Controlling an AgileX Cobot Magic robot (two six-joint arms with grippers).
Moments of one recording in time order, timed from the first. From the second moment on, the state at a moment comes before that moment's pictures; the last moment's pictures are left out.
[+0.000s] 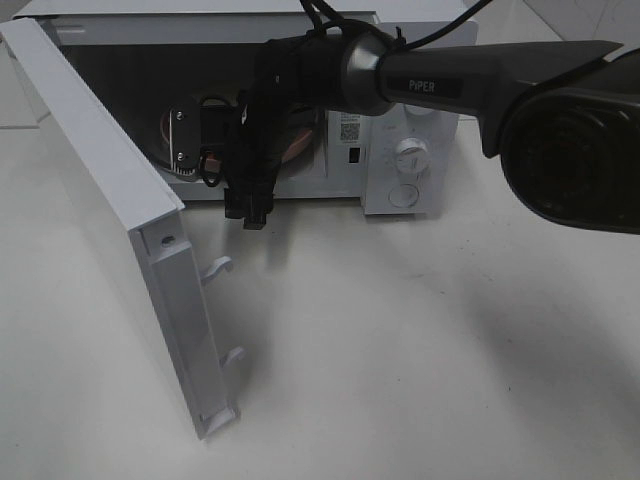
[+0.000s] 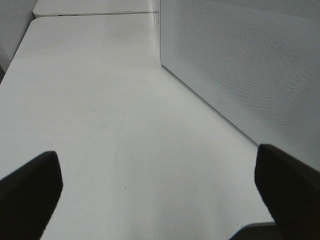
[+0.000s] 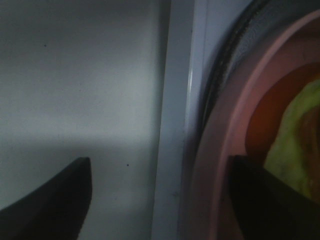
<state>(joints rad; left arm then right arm) 0.02 0.00 -0.52 -0.09 1.09 0.09 0.63 2.49 -2.07 0.08 0.59 -1.14</state>
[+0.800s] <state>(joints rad) 0.02 0.00 -0.52 -0.09 1.09 0.09 0.63 2.46 -2.08 0.06 0.68 -1.14</state>
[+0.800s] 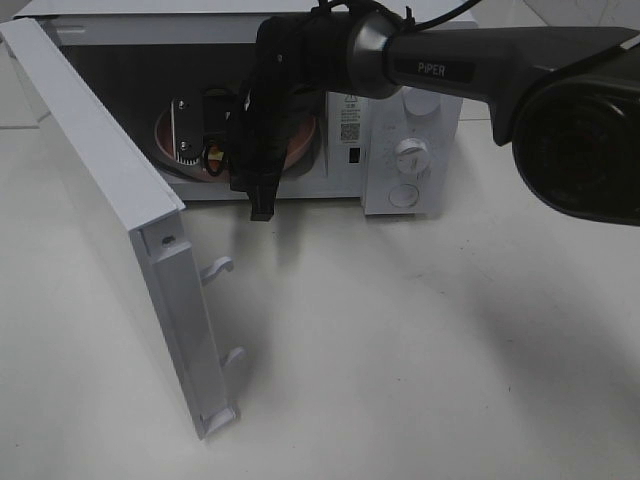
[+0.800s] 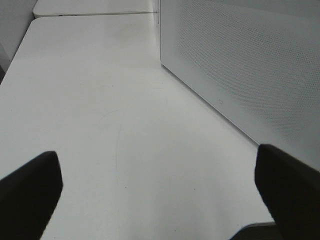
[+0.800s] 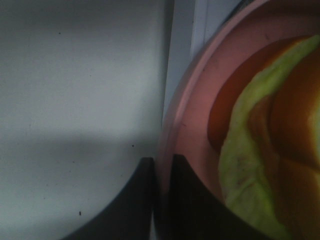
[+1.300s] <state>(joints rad) 0.02 0.00 -0.52 -0.09 1.09 0.09 0.62 2.37 -2.01 0.07 0.79 -1.22</state>
